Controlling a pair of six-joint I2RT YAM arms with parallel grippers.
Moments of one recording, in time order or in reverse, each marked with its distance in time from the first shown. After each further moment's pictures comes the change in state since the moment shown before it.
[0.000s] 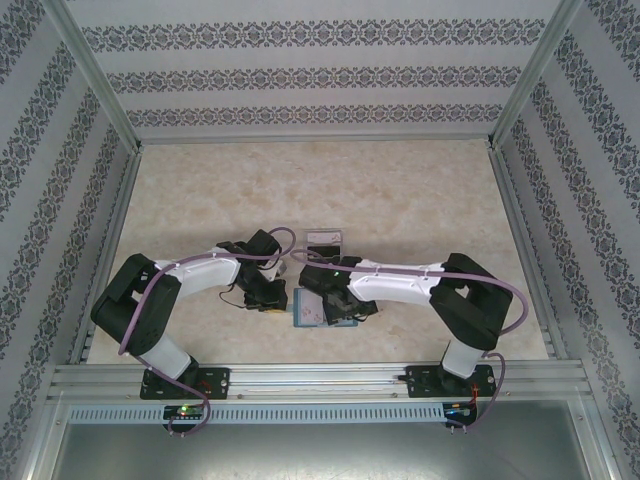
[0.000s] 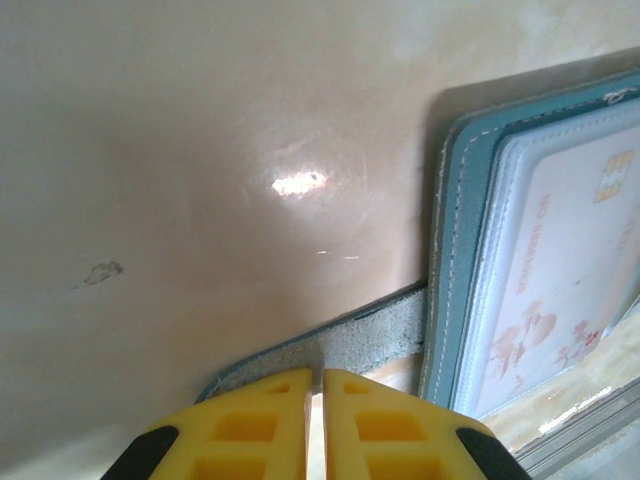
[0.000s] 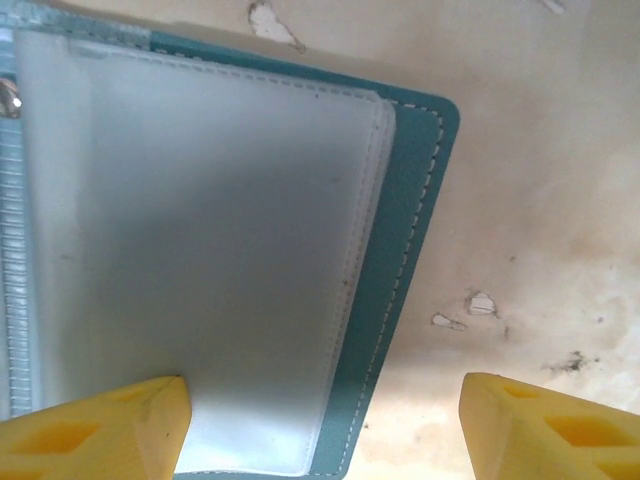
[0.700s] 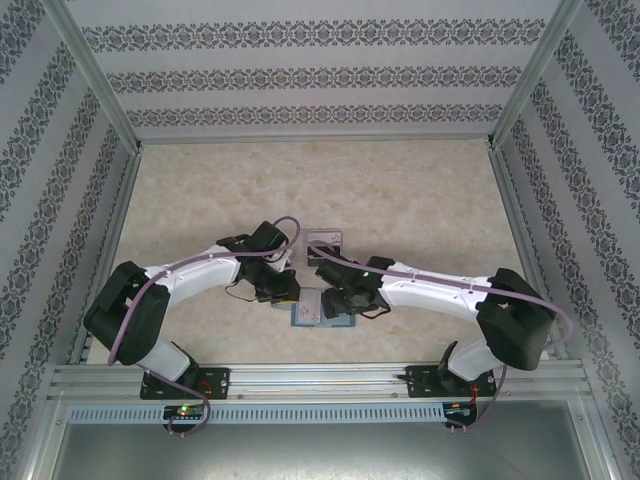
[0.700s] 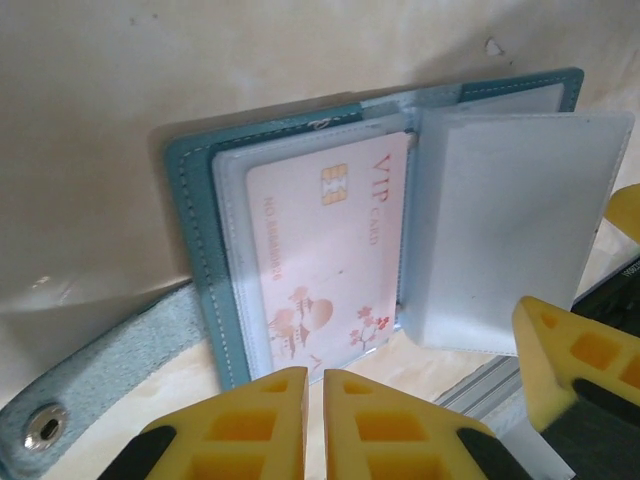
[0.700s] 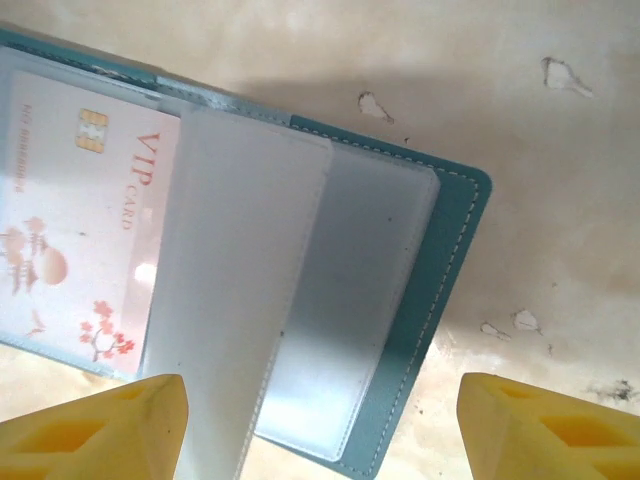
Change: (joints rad) left arm -0.048 -0.051 0.074 0.027 0.076 -0.083; right arm -0.049 -0.229 -0.108 0.152 -0.103 -0.063
